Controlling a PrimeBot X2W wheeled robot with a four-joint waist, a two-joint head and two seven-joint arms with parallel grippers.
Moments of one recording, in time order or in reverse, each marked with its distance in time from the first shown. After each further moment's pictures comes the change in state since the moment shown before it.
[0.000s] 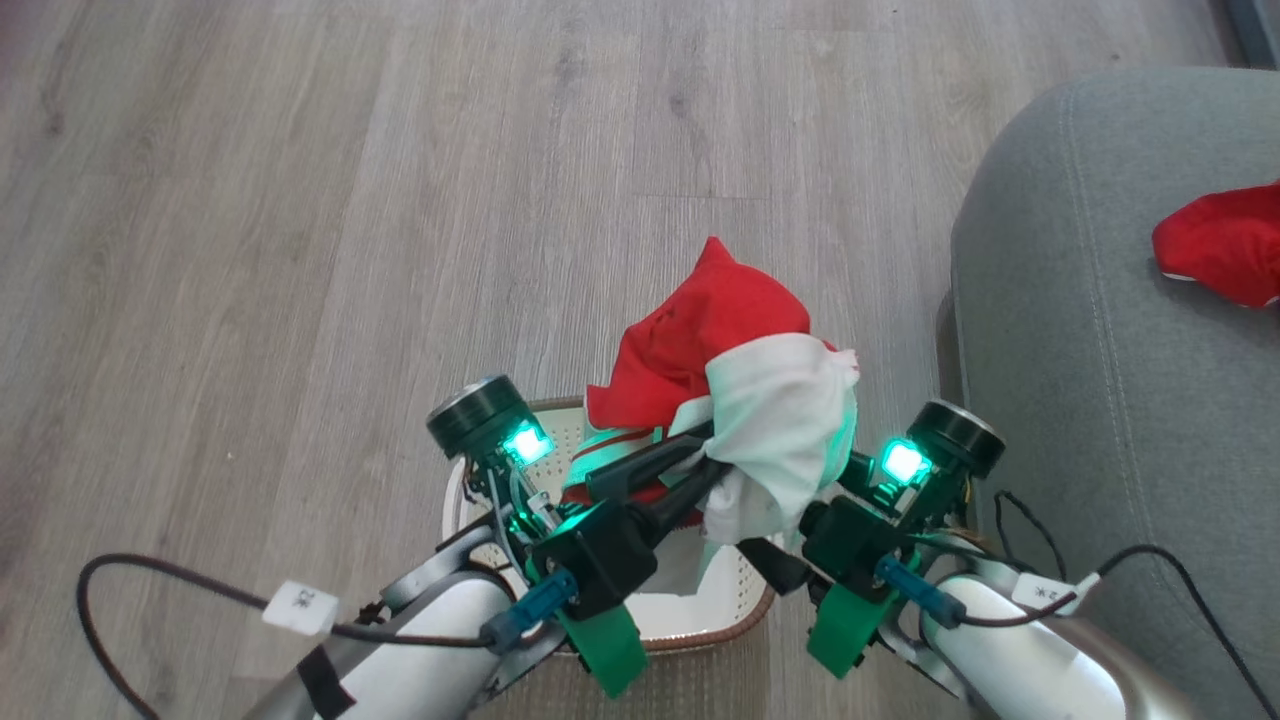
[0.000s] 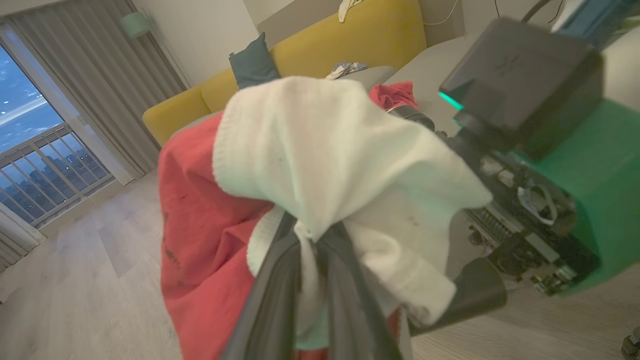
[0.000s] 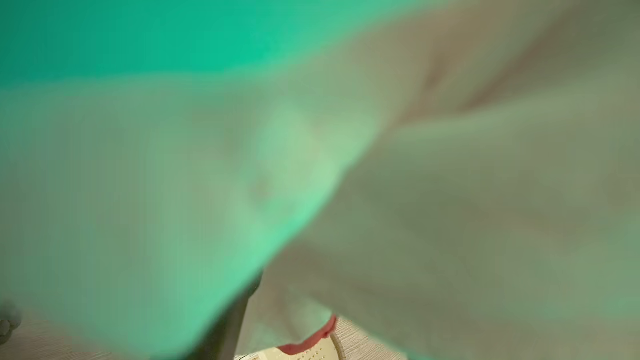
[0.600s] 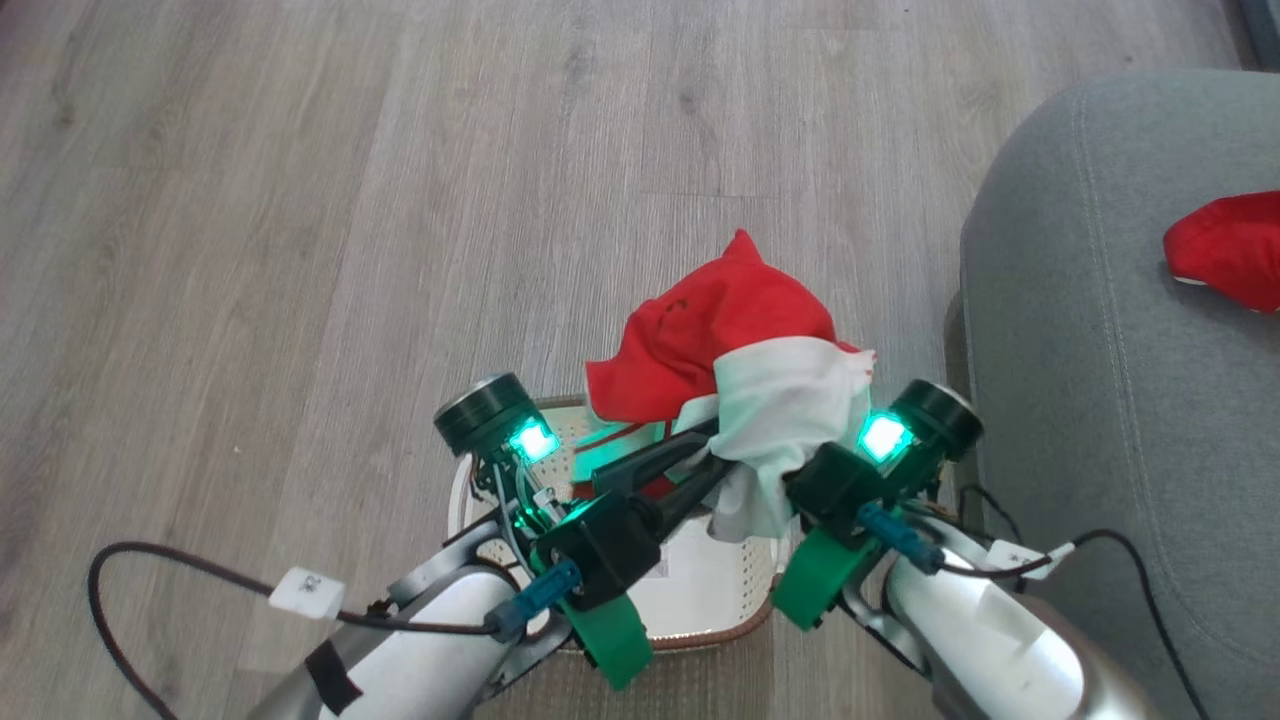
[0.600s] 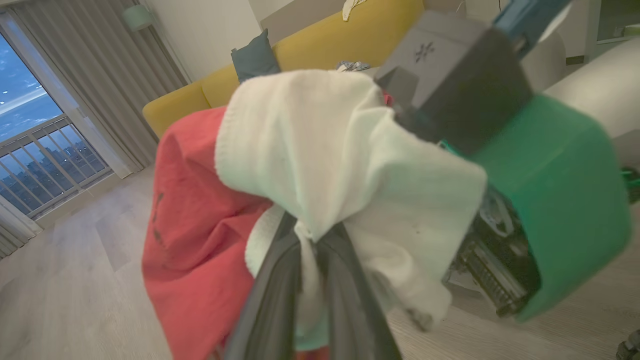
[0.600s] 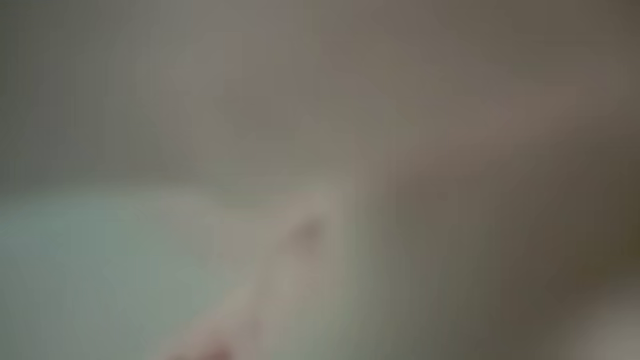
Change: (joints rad) left arm -0.013 -0.012 -0.012 0.024 -0.024 0.000 -0.004; right arm -0.020 0.131 -0.083 0.075 0.038 0.000 0.000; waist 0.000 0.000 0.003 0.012
